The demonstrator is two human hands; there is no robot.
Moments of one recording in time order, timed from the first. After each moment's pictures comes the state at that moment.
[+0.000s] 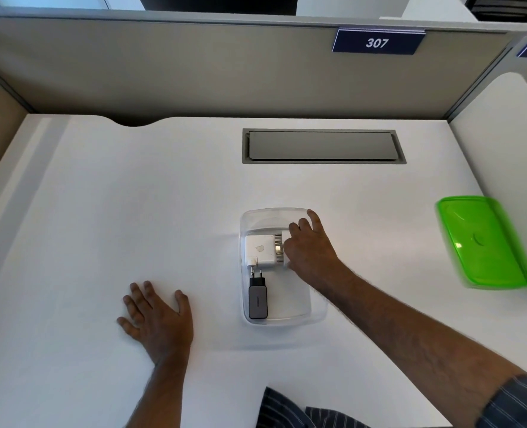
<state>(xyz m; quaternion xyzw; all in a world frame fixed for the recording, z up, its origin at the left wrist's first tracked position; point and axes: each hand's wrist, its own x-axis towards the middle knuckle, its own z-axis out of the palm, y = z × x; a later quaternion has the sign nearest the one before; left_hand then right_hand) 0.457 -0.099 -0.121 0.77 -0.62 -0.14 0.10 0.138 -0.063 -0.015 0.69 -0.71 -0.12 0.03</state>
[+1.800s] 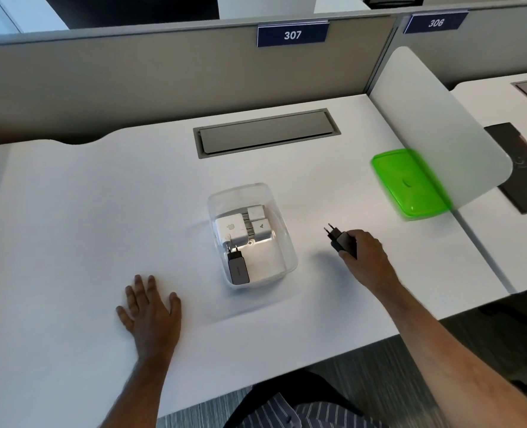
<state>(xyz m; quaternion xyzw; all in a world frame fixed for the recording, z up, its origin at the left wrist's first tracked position) 0.493 -0.090 -0.115 0.60 -0.78 -0.17 0.07 0.102 0.146 -0.015 0.28 -0.92 0.21 -0.16</state>
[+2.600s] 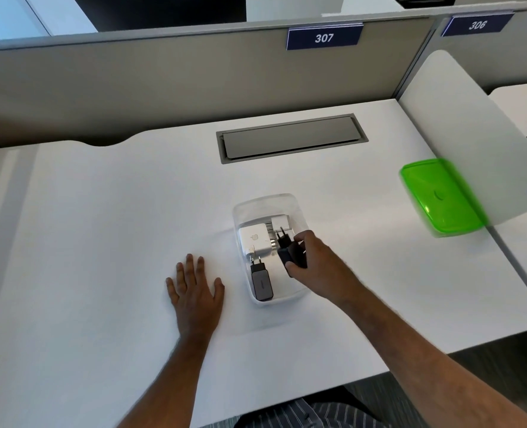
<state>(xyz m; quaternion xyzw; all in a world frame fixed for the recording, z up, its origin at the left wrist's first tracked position) 0.436 -0.115 -0.121 0.52 -0.84 -0.12 0.09 0.200 0.022 0.041 0.38 -0.85 0.23 -0.29</state>
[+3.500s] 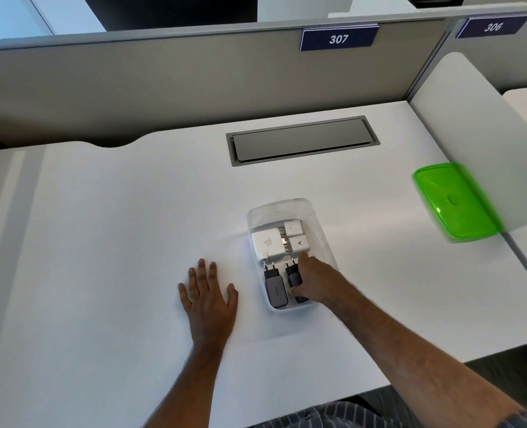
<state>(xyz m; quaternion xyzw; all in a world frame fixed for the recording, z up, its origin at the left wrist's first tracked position) 0.437 -0.117 -0.118 0.52 -0.84 -0.14 0.08 0.209 -0.013 -0.014 0.41 -0.84 0.00 -0.34</state>
